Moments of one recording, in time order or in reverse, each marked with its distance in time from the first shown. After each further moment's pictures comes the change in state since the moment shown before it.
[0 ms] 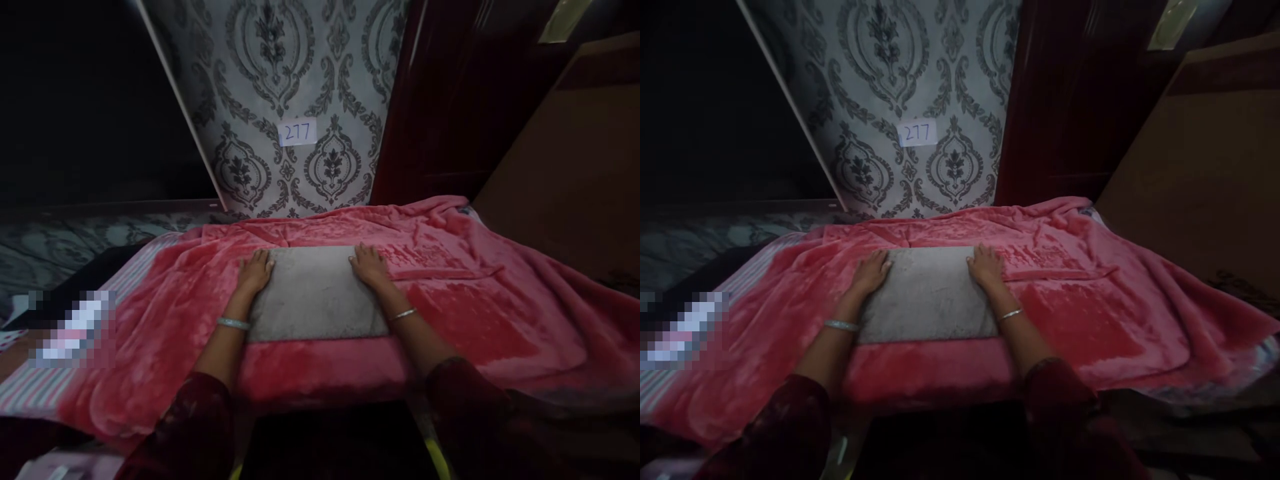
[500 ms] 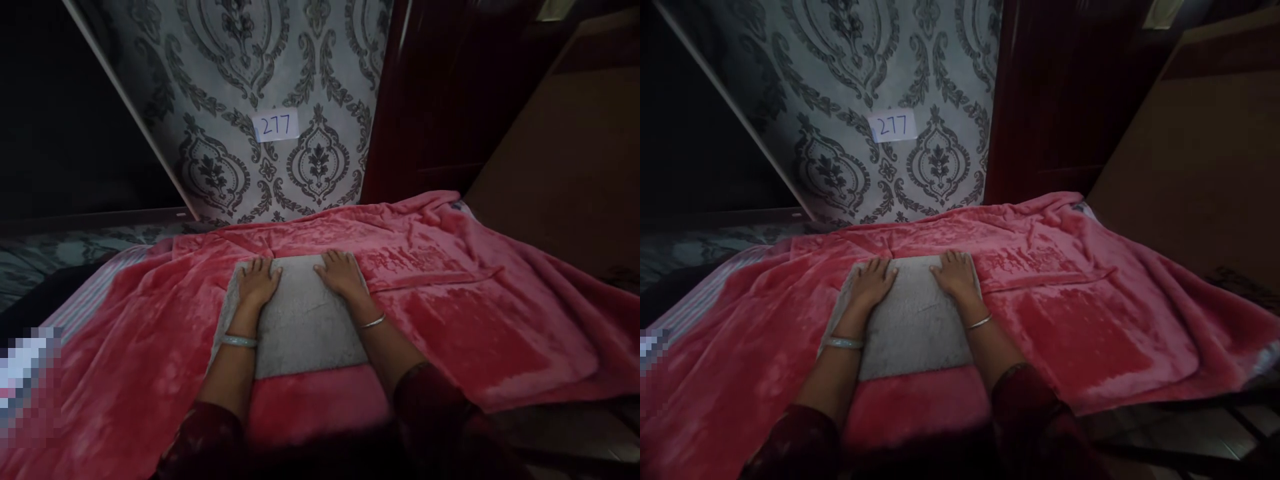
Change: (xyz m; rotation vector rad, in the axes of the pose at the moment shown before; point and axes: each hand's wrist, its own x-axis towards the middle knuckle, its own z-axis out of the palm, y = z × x) left_hand 0.025 0.048 0.020 0.131 -0.070 -0.055; right_hand 0.026 -0.041 0.019 0.018 0.027 -0.210
